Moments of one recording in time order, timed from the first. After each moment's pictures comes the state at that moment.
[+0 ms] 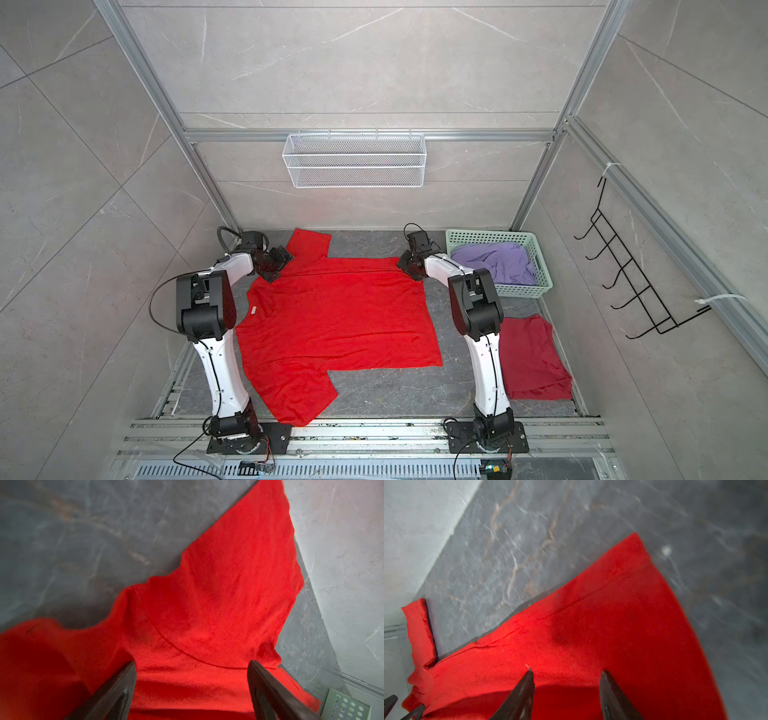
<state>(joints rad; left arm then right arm) 0.10 2.16 1.56 -0.37 0.28 -0.71 0.30 2.25 1.64 -0.33 -0.11 0.83</state>
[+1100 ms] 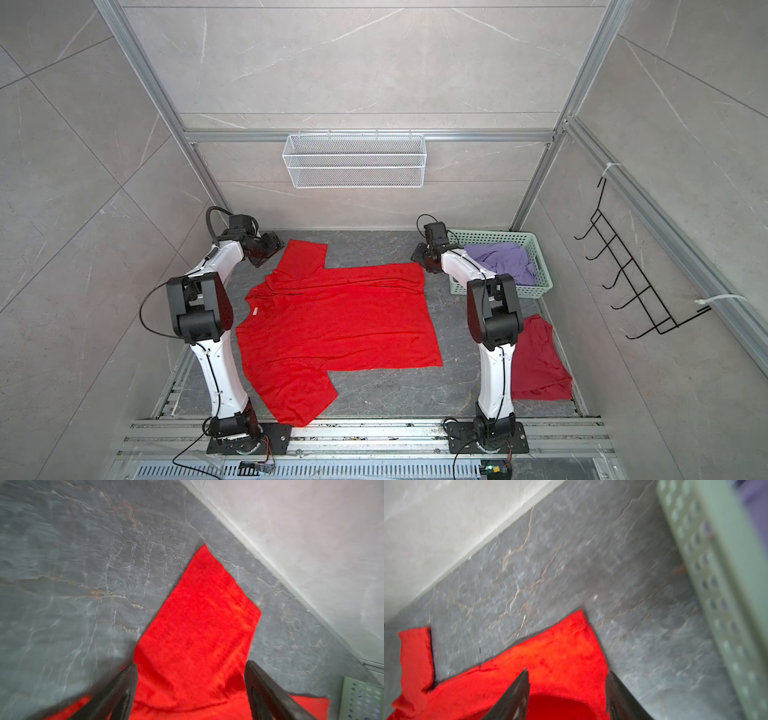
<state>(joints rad) 0.12 2.23 1.84 -0.55 0.26 -0.48 0.21 2.12 1.64 -0.40 -0.04 0.66</state>
